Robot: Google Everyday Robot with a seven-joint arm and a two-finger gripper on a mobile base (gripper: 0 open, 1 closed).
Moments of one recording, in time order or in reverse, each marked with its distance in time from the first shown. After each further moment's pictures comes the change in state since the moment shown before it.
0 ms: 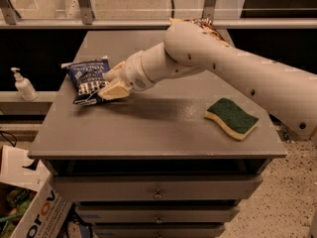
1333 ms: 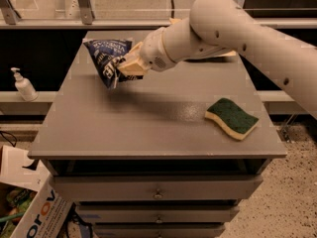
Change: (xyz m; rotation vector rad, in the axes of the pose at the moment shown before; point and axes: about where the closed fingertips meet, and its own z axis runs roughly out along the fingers) arm -0.020 -0.027 -0.070 0.088 0.009 -0.016
